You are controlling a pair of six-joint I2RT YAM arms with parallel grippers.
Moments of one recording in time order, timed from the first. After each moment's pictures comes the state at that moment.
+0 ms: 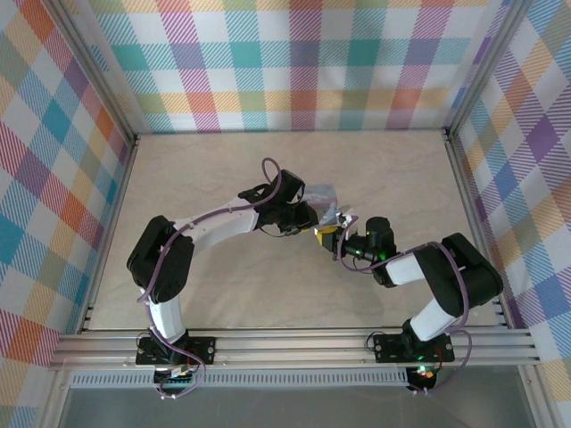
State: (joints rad) left arm -0.74 1.82 1.34 -0.42 0.30 -0.97; right arm 0.42 1.59 0.34 0.92 -0.57 0.25
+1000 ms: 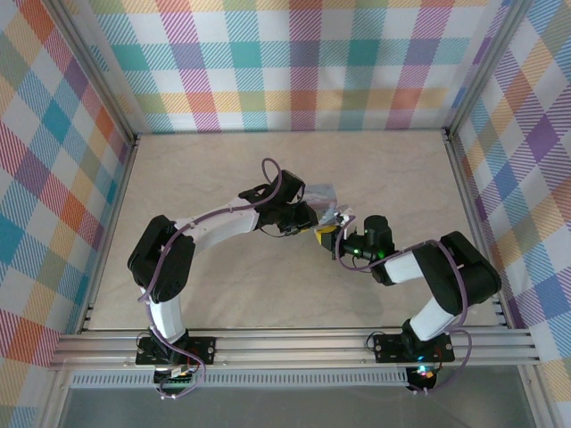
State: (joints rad) left arm -0.74 1.83 1.34 -0.42 0.29 -0.97; right arm 0.43 1.61 0.36 0.89 -0.56 0.21
